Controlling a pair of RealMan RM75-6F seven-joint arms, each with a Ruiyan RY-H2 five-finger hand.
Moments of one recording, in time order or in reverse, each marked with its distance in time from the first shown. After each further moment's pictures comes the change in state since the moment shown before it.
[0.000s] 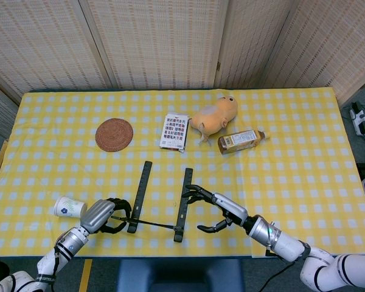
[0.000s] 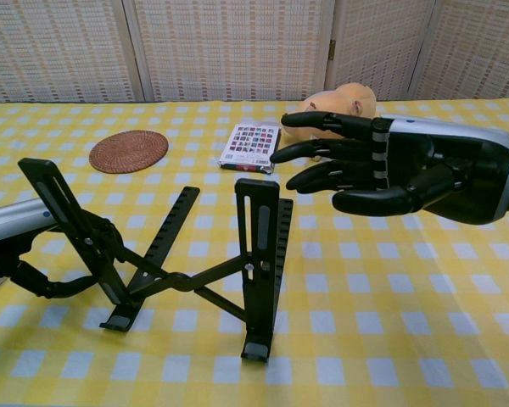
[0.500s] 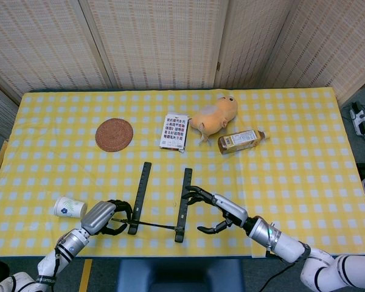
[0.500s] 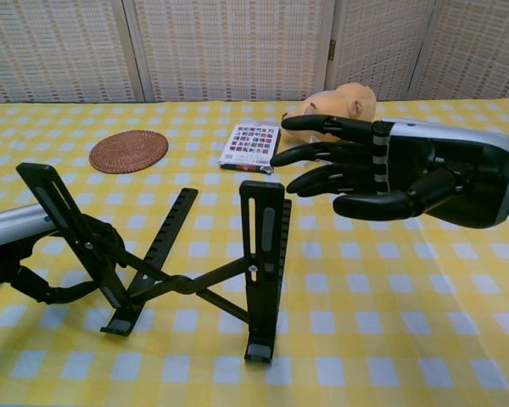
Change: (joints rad) left arm 0.003 -0.004 0.005 -0.002 0.011 0.001 -0.008; right arm -0.006 -0.002 -0.002 -0.001 -0.005 0.003 0.000
